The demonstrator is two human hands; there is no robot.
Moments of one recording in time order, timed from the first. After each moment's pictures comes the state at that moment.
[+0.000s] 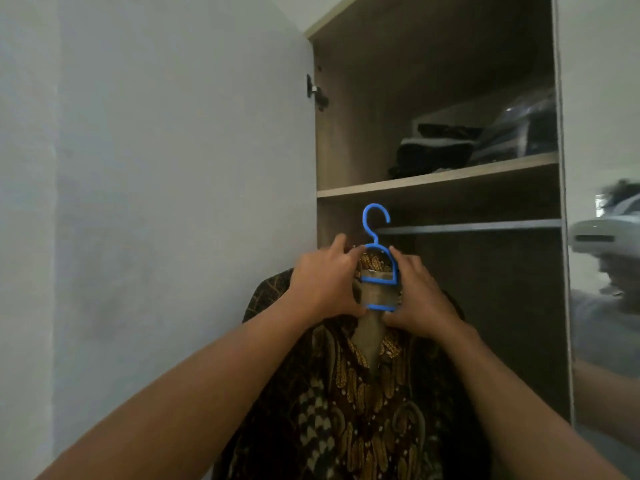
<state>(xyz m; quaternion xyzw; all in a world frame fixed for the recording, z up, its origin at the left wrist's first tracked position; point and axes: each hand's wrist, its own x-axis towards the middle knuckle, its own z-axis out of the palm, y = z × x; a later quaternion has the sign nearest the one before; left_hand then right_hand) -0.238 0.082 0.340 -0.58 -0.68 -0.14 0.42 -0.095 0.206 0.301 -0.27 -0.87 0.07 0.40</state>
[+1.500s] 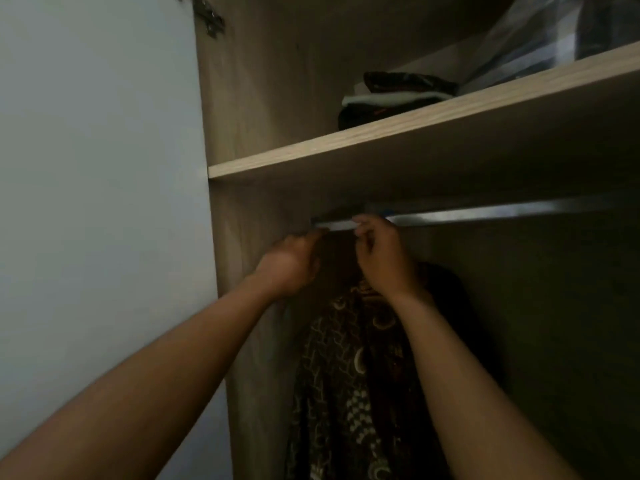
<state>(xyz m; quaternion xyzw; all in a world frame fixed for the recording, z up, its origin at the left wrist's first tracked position) -0.334 0.337 0.372 -0.66 -0.66 -0.24 0.28 -0.168 0.413 0.351 -0.23 -0.74 0.14 0.61</state>
